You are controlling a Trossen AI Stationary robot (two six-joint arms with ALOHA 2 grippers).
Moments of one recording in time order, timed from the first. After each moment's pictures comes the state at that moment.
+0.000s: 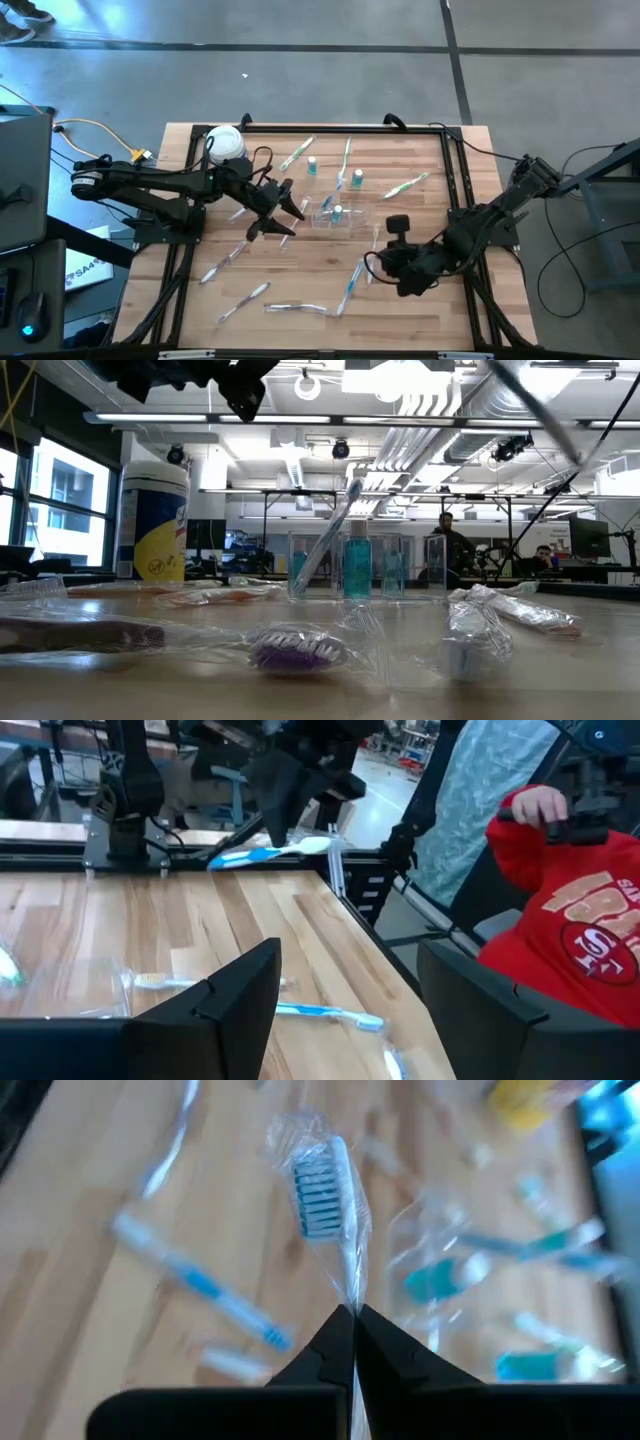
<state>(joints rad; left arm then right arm) 0.08 1.15 0.72 0.31 0.57 -0.14 0.62 1.43 1.27 -0.84 0.55 0.25</state>
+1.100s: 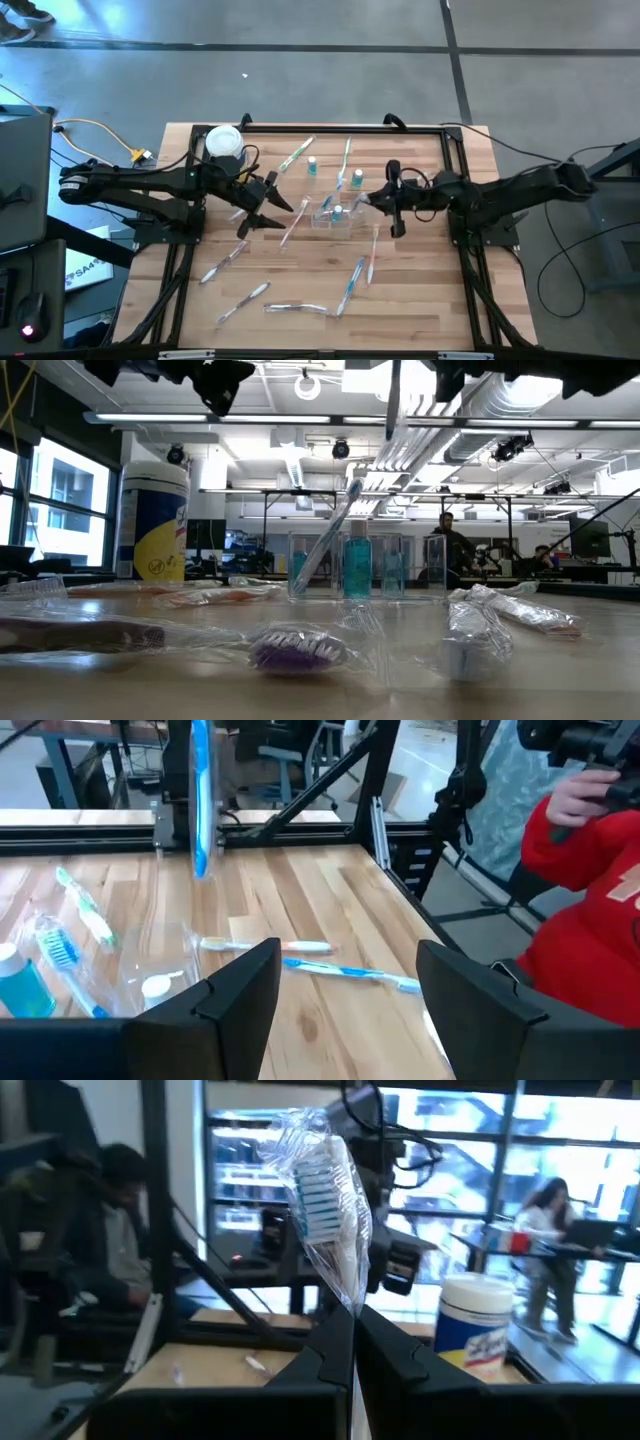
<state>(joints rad) 0.08 0.98 0.72 0.04 0.43 -0.03 0.06 1.04 0.52 0.68 -0.01 -0.06</state>
